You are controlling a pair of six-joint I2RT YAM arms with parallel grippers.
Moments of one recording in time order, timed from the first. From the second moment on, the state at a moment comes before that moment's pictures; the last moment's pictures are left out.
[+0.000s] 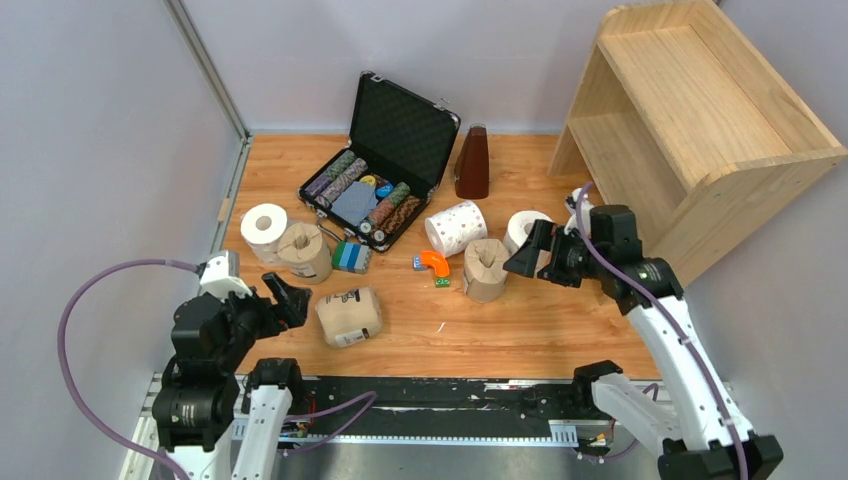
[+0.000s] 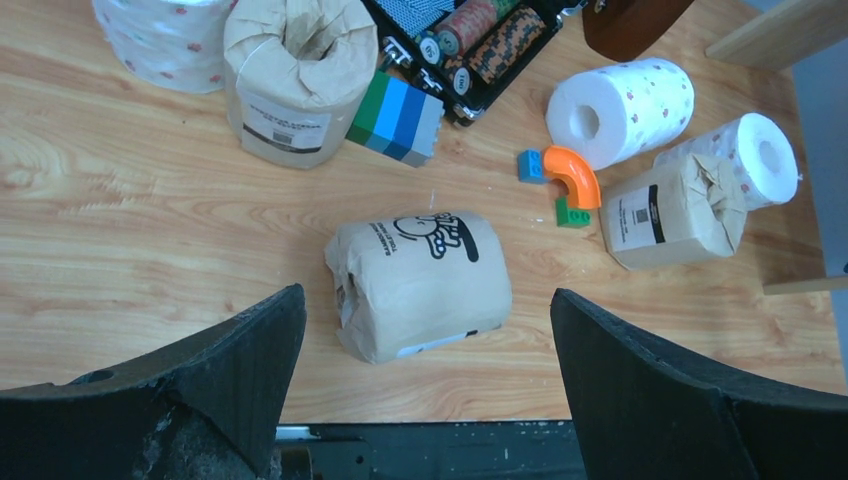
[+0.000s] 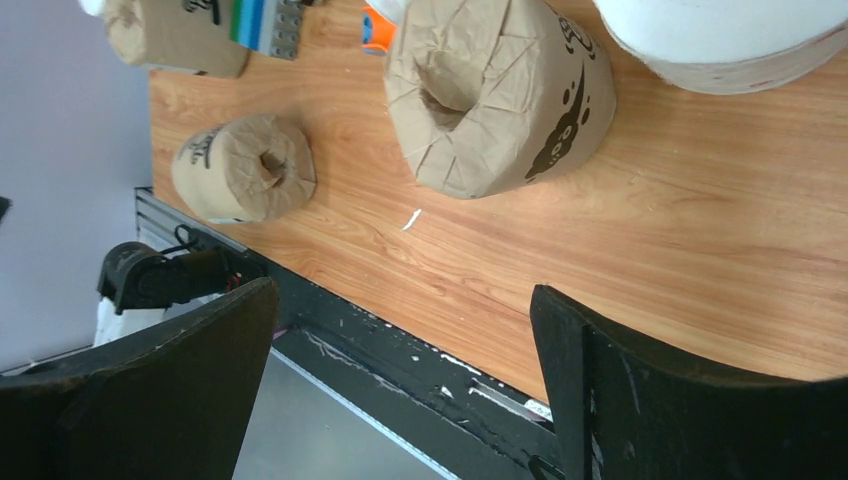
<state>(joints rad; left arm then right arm) 0.02 0.27 1.00 -1.15 0.17 -0.40 0.21 0.84 0.95 -0.83 -0.47 0.48</state>
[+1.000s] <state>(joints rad) -0.24 0.35 0.84 -0.82 0.13 -0.34 0.61 1.30 1.17 -0.77 -0.03 0.57</state>
